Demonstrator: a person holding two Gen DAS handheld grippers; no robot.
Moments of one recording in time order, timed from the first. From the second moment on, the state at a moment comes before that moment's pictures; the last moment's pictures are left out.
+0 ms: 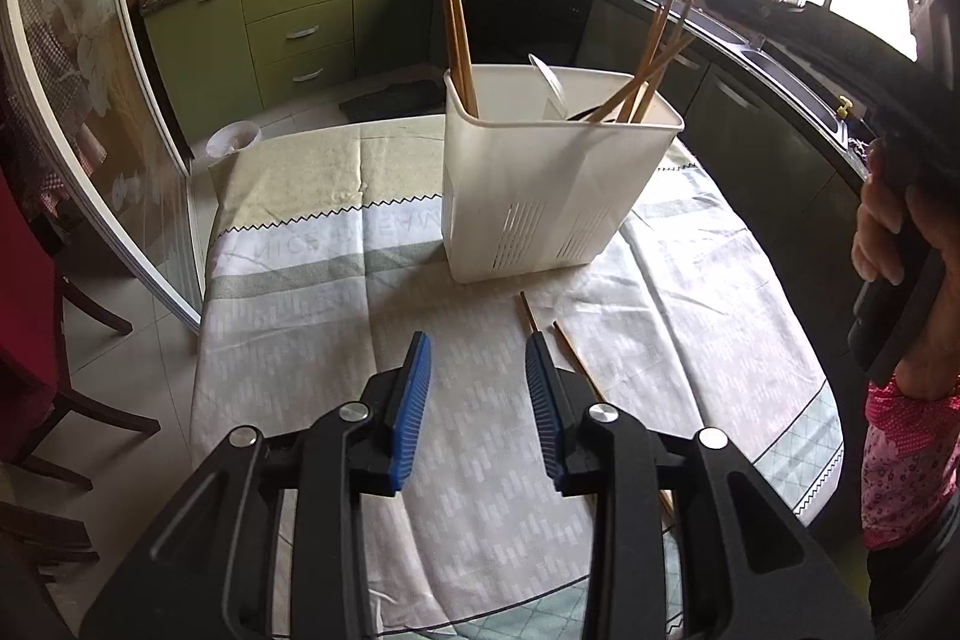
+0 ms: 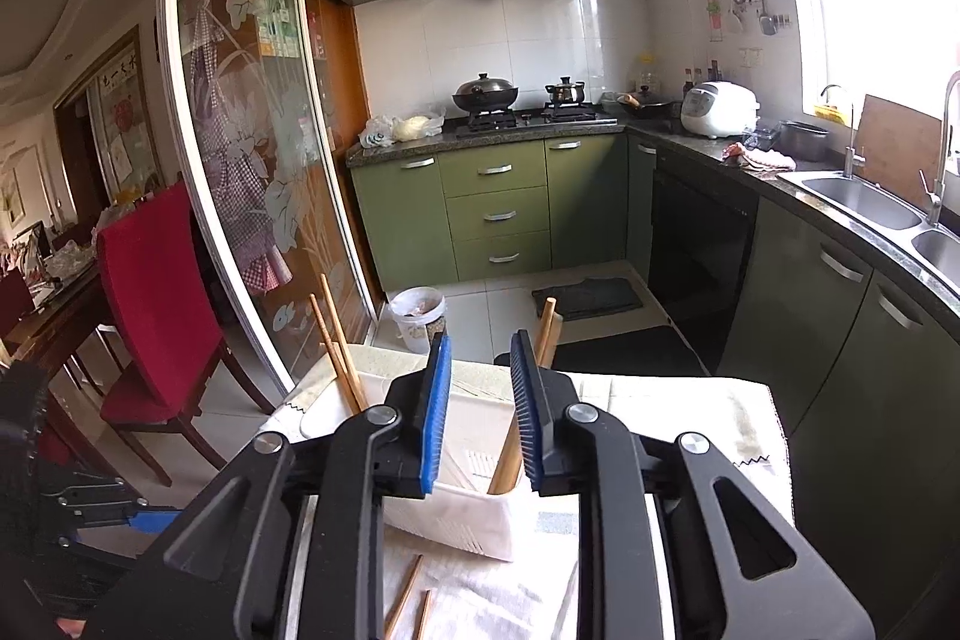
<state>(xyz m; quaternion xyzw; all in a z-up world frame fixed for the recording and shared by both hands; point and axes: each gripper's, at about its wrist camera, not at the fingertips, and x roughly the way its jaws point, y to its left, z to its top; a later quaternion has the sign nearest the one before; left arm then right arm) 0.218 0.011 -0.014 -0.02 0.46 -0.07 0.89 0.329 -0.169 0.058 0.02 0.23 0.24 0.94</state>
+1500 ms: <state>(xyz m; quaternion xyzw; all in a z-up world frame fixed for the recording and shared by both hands) 0.269 -0.062 -0.101 -0.03 0.57 -0.02 0.82 0.152 -0.361 -0.046 0.14 0.32 0.20 0.92</state>
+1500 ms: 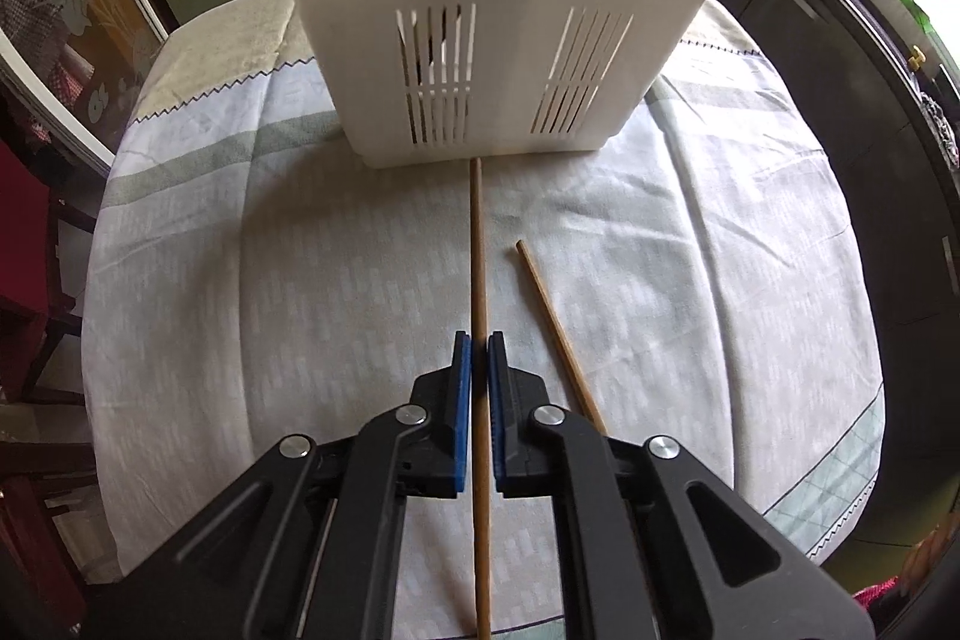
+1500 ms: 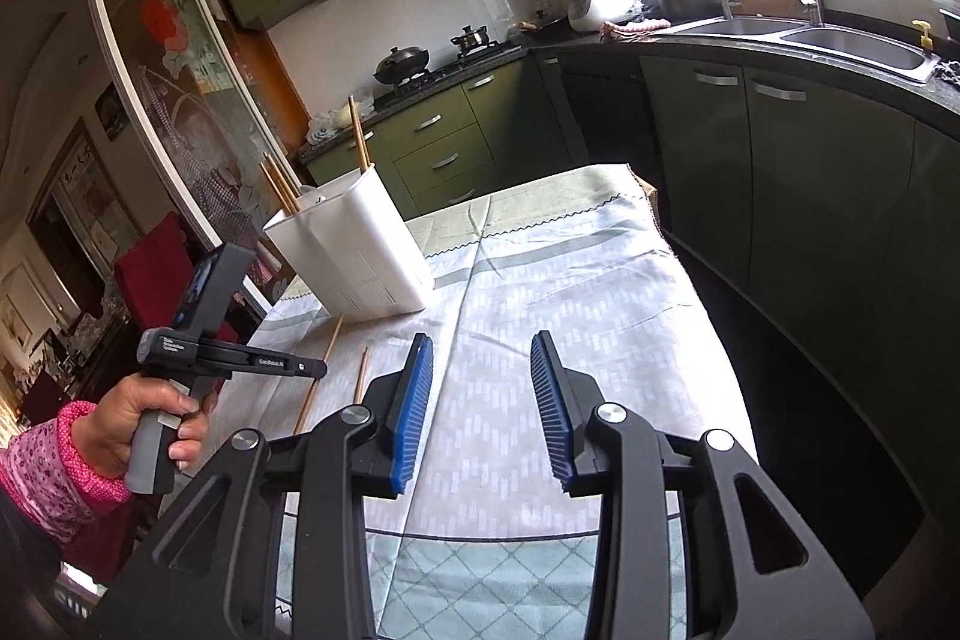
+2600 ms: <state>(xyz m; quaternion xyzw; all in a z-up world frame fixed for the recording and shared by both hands) 0.139 0.013 0.000 -0.05 0.42 -0.06 0.90 0.287 -0.078 -0.151 -0.16 0.56 0.24 0.78</state>
